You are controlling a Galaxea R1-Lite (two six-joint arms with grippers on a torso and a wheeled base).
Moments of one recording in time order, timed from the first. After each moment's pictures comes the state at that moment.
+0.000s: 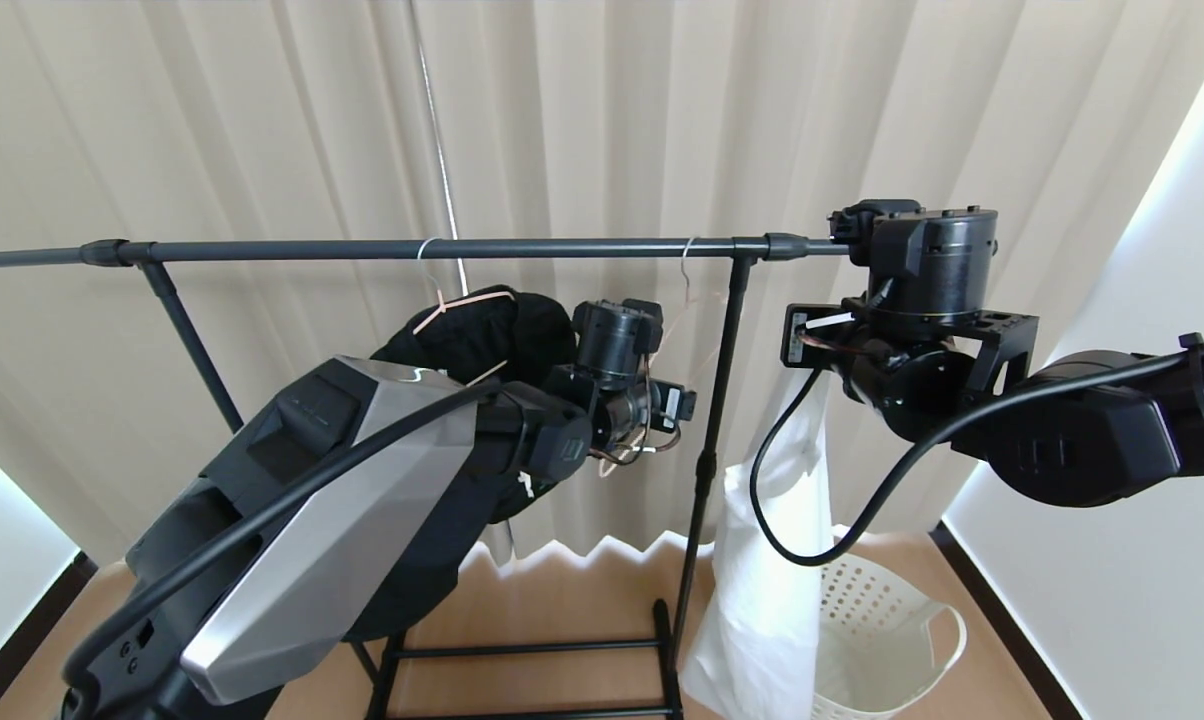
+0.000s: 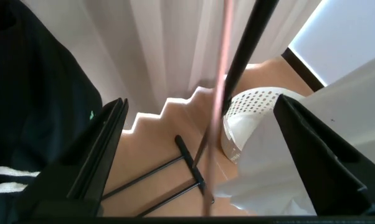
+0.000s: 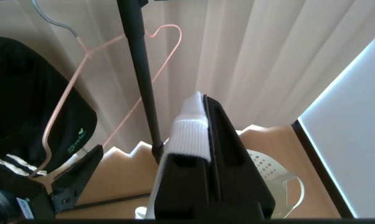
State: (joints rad) left arm -0.63 2.49 -1.90 -0.21 0.17 -0.05; right arm 0.53 1.88 -1.18 -0.46 -0.67 0.18
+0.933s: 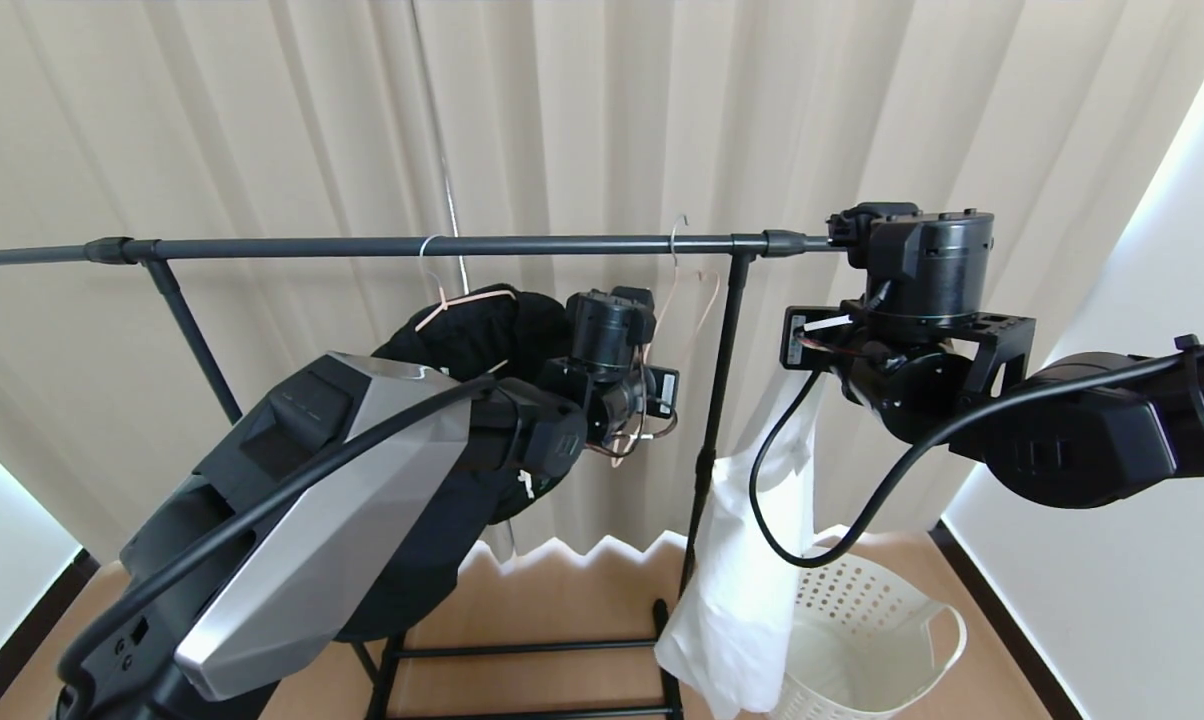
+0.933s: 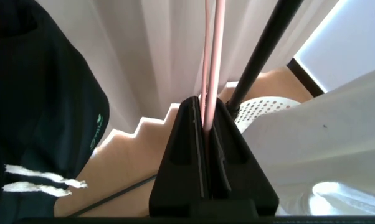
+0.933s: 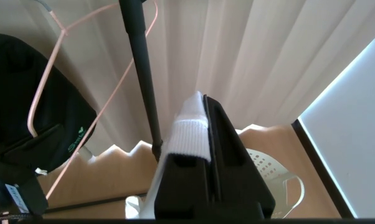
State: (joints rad) left arm -0.62 2.49 -1.90 -0.27 0.19 -0.07; right arm 0.53 1.88 -1.17 -0.46 -0.67 0.18
